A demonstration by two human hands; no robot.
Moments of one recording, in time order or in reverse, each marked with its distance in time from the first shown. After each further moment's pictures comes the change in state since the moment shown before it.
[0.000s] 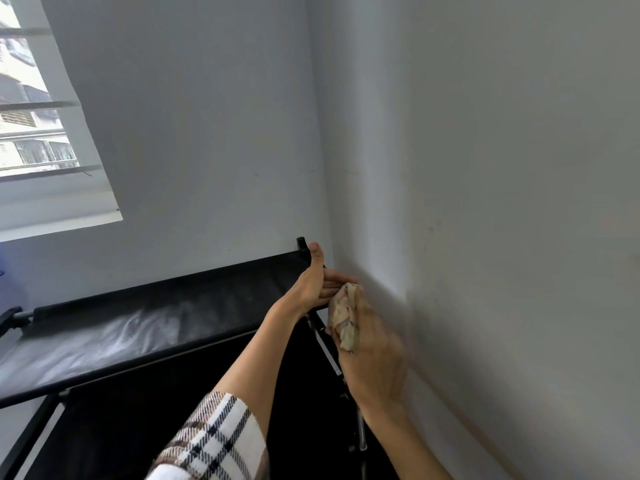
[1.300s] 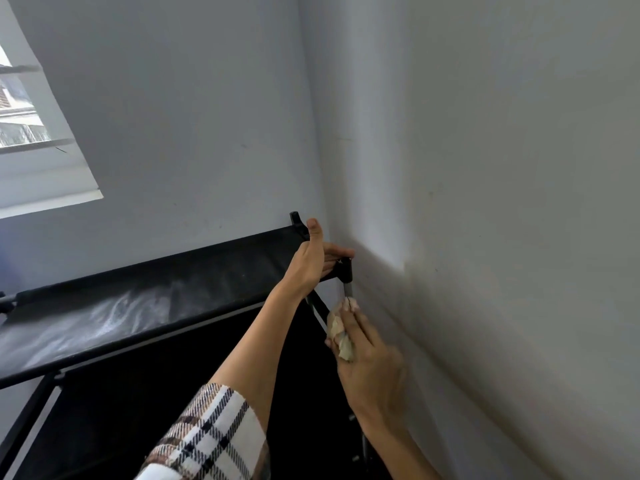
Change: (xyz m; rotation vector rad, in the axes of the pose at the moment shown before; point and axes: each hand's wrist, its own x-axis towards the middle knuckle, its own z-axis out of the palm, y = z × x) left_hand 0.004 -0.015 0.007 0.032 0.096 0.211; right_hand -0.054 0.011 0.013 0.104 -0.207 0.149
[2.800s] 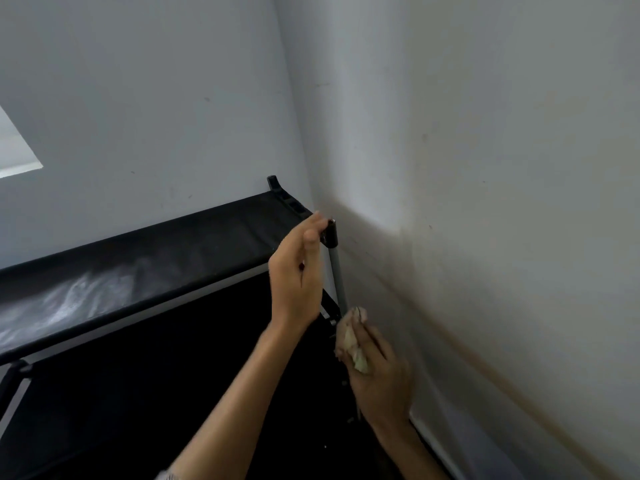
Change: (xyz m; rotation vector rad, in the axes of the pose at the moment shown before) left_hand -0.052 -0.043 0.029 0.129 0.347 0.589; right_hand -0.058 0.062 0.036 0.139 -0.016 0.115
